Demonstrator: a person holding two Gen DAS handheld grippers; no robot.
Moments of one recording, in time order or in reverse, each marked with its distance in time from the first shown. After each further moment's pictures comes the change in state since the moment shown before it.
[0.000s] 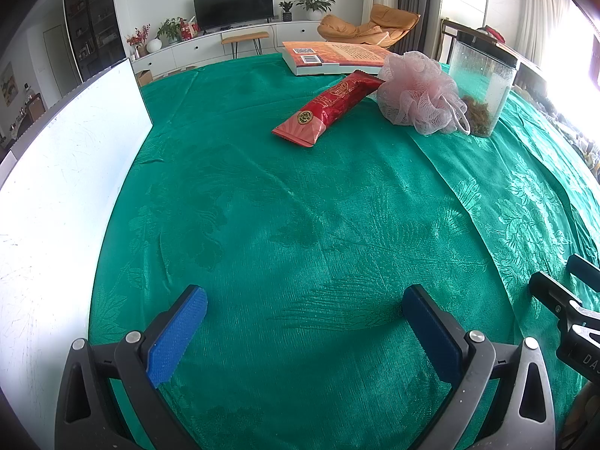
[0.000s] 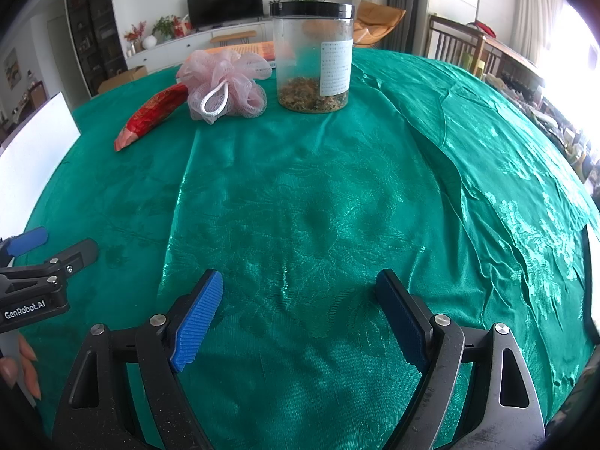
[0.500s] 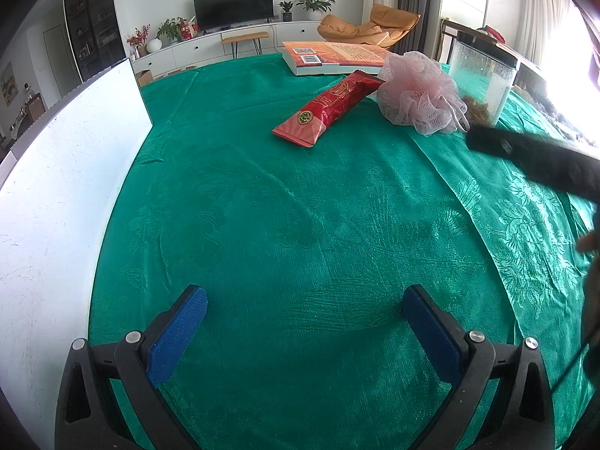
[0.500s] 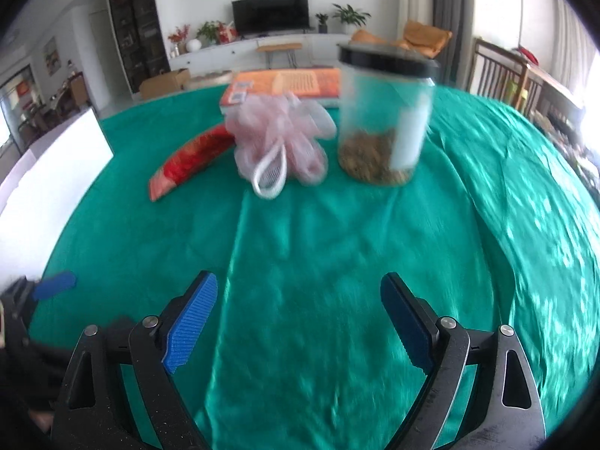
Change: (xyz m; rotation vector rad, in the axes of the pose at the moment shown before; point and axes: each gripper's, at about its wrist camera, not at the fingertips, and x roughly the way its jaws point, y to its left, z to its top) left arm 0.000 0.000 0.000 0.000 0.000 -0.001; right arm 0.022 0.040 0.090 -0.158 -0.102 0.146
